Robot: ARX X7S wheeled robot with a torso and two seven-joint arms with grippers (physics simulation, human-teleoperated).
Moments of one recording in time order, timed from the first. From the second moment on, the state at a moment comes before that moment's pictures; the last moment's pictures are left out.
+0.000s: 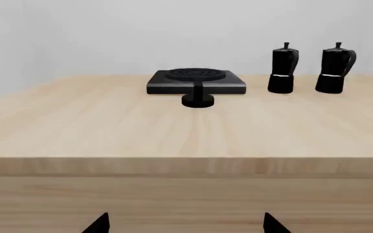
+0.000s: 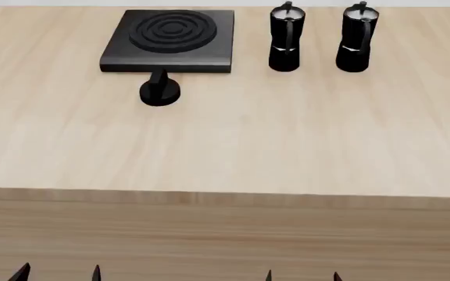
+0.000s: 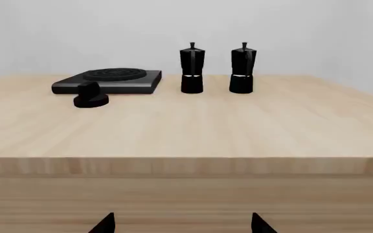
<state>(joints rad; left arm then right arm) 0.00 0.00 0.00 0.00 0.00 0.00 0.00 0.00 0.00 0.00 0.00 0.00 0.00 0.00</state>
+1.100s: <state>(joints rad) 0.01 -0.09 0.11 -0.01 -0.09 0.07 -0.09 0.01 0.09 -0.10 0.03 0.09 -0.02 0.11</state>
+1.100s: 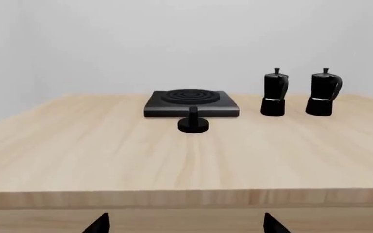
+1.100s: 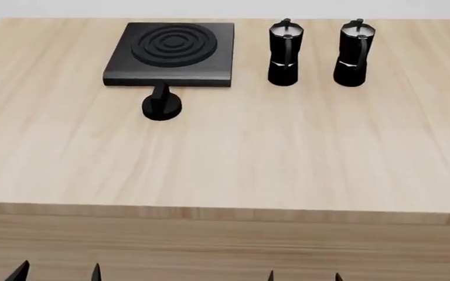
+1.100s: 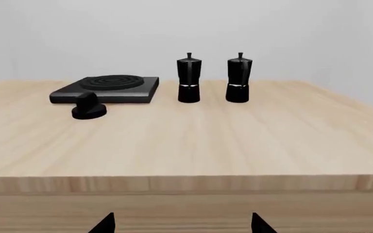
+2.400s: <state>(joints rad) 0.00 -0.14 0.17 -0.01 -0.13 0.10 -0.16 0.03 0.14 -0.17 0.07 0.13 -0.05 0.17</state>
